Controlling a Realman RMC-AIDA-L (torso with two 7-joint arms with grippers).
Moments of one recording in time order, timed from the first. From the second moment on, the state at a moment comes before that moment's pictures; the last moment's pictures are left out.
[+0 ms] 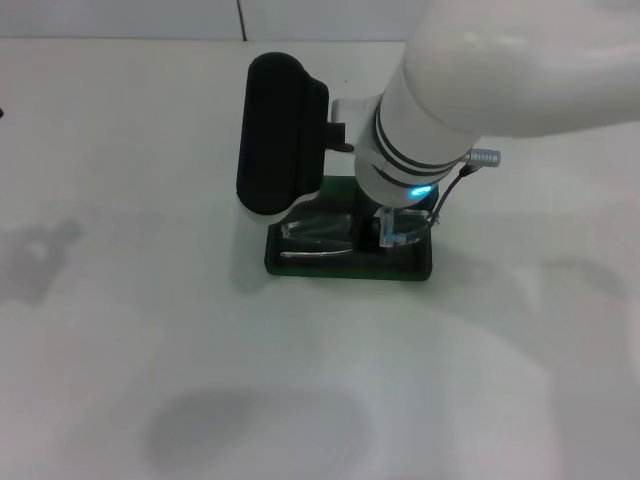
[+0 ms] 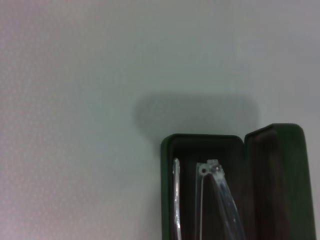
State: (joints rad) left arm -0.24 -1.93 0.66 0.60 1.37 1.89 -1.12; right arm 1.13 2.03 -2.18 -1.14 -2.52 -1.23 2.77
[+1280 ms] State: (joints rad) left arm -0.24 -1.93 0.66 0.60 1.37 1.89 -1.13; right arm 1.12 2.03 -2.20 -1.18 -2.53 -1.23 2.78
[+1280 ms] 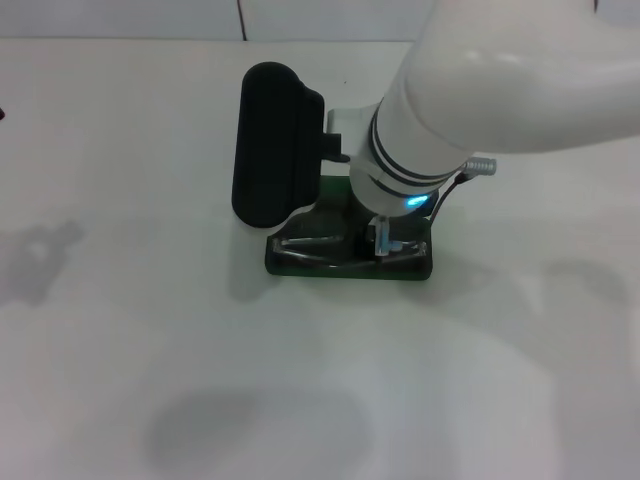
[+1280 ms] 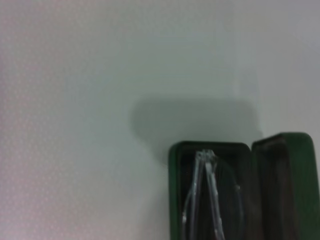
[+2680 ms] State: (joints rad) left arm -0.24 -1.93 0.66 0.60 1.37 1.89 -1.13; right arm 1.03 2.03 -2.21 -1.24 -2.54 -1.23 2.77
